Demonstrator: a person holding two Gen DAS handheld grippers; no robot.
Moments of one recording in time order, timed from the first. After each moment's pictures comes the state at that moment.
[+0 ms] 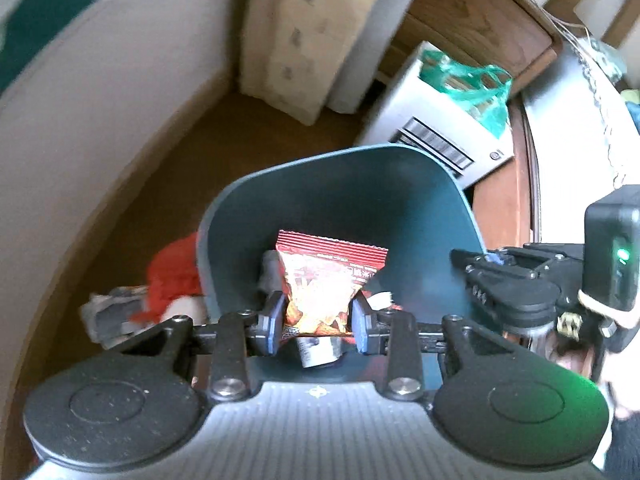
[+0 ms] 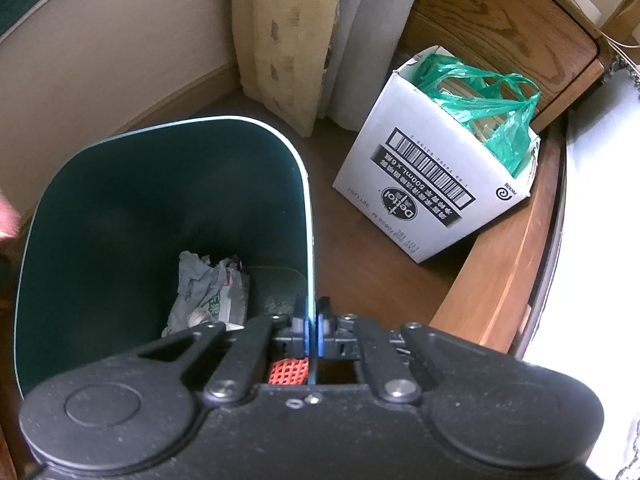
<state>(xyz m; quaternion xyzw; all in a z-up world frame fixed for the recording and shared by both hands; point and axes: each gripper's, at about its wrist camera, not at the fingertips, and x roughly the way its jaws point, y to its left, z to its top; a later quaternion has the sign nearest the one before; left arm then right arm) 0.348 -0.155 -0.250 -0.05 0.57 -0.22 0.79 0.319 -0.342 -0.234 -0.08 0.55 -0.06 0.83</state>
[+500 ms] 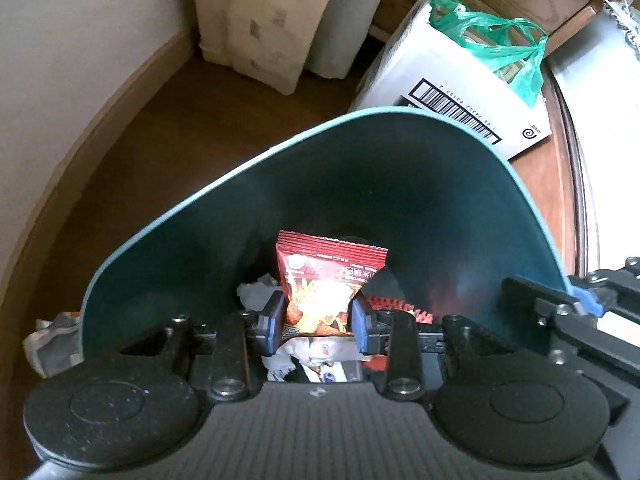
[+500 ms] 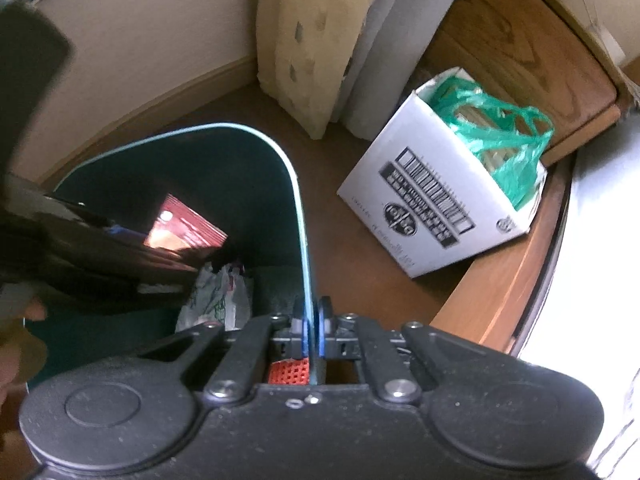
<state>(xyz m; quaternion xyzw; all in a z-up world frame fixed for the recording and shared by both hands) 0.398 -0.236 -0.329 -0.04 0.60 -0.23 0.76 0.339 -0.335 -0.224 -0.15 0.55 -0.03 0.82</state>
